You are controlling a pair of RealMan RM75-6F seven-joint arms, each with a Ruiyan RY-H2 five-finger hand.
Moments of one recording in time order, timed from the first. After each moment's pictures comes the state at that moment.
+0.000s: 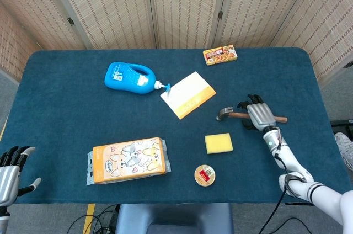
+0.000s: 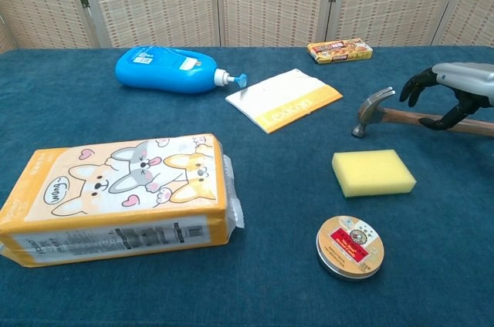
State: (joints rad) left arm -0.02 -1.13 -0.02 -1.67 1.46 1.52 0.18; right arm 0.65 -1.55 0.18 -0.98 -1.29 0.79 0.10
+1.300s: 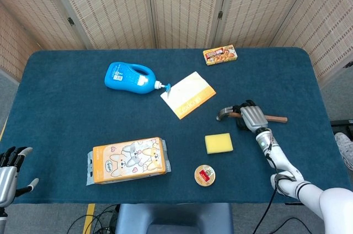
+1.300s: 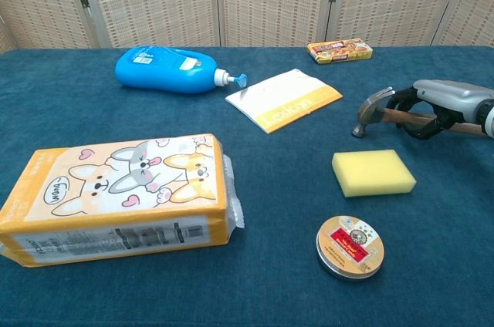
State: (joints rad) left arm -0.02 -1.13 -0.03 -1.65 1.45 1.52 0.17; right arm 0.68 -1.68 0.15 -0.81 -1.33 0.78 0.23
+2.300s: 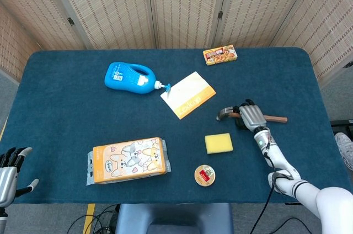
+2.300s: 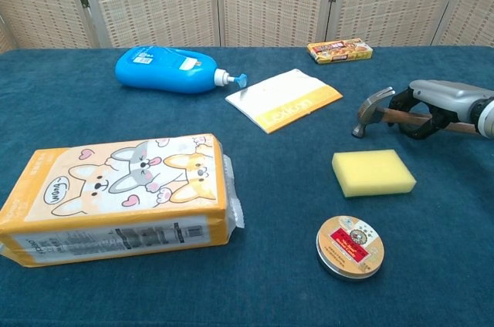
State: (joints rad) left arm -0.02 -1.14 -0.03 -1.63 1.44 1.51 0.15; right arm 0.69 -1.70 0.16 -0.79 -1.31 0.76 0.21
